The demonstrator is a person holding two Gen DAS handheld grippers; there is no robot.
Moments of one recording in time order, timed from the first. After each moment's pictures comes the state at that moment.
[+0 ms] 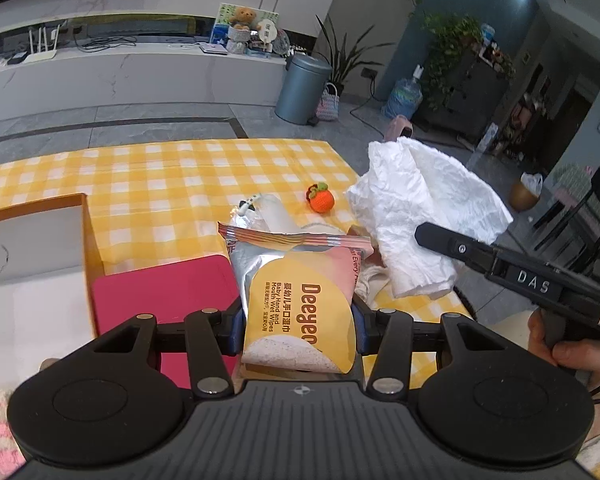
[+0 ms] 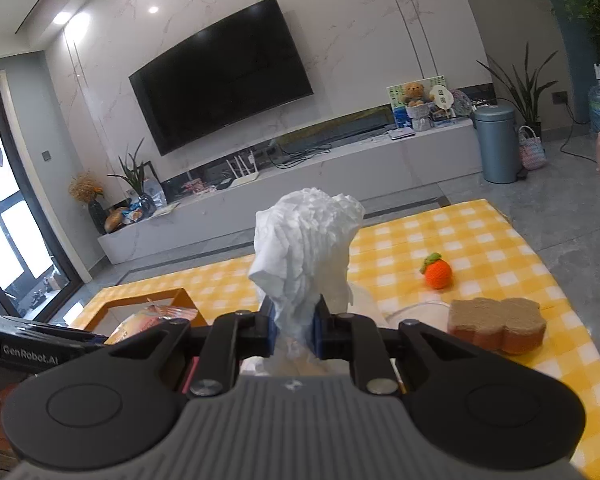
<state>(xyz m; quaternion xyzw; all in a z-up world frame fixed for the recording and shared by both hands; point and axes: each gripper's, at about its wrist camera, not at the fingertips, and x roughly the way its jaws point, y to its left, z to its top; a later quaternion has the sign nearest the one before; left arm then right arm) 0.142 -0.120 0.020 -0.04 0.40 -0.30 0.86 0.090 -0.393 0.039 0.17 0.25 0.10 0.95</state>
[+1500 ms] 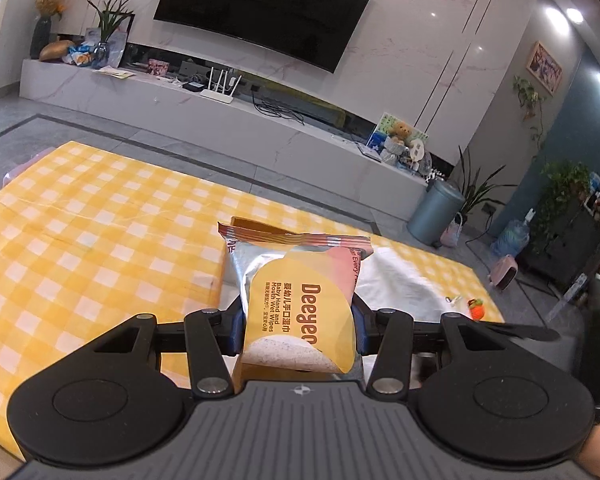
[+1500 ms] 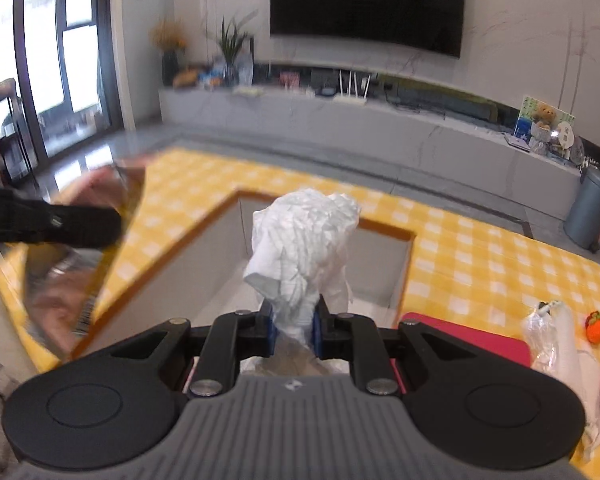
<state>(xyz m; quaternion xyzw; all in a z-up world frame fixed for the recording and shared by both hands) 0.097 0.129 0.019 -0.16 0.30 -0.10 0.93 0.158 -0.079 0.027 -0.08 0.34 0.20 0.92</state>
